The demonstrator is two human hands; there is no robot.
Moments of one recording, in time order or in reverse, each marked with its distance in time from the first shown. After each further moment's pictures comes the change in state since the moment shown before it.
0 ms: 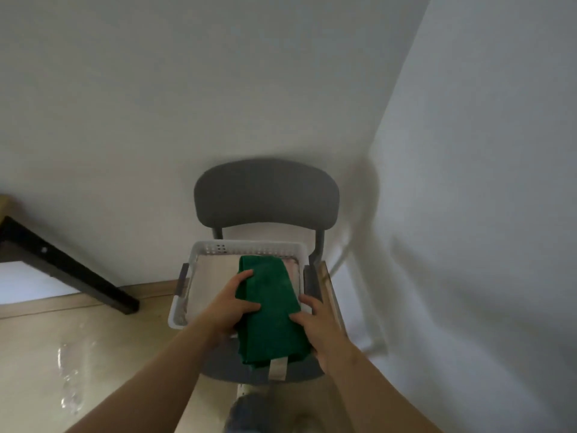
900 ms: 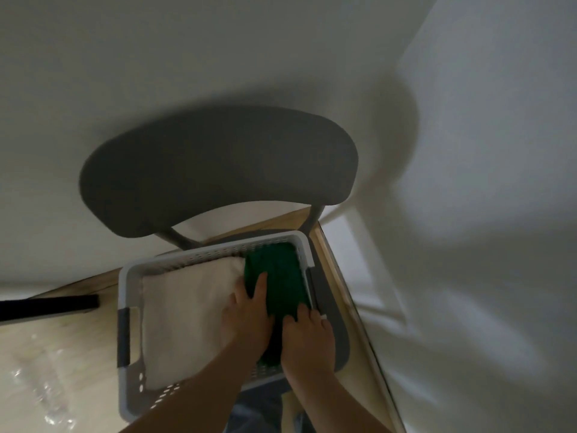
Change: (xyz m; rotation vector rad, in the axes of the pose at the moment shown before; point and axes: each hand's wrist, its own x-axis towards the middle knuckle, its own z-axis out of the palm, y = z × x) left_hand 0.170 -0.039 0.020 1.393 -0.082 -0.002; right_hand 0.136 0.010 0.041 -1.333 0.159 0.031
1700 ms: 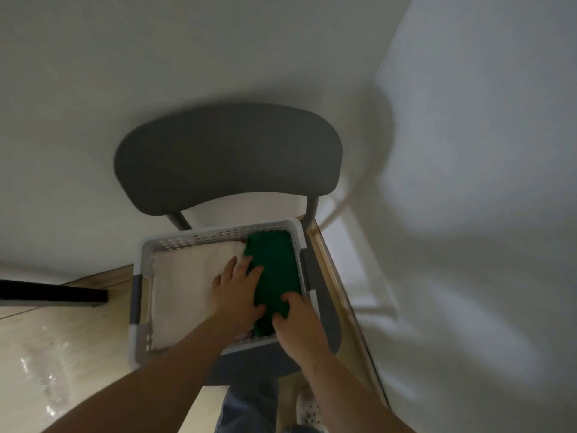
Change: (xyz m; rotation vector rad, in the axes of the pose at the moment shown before) left_hand -0.028 -0.018 -0.007 0.207 0.106 0.154; right_hand -0.025 0.018 0.016 0.629 -0.006 0.010
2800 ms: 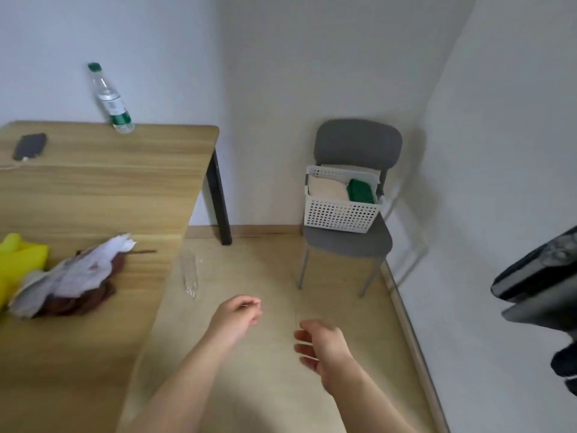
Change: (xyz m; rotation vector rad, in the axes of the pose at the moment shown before) left_hand -0.646 -0.089 0.241 -1.427 0.440 -0.351; right_hand -0.539 0.137 0.292 0.692 -0.117 0.047
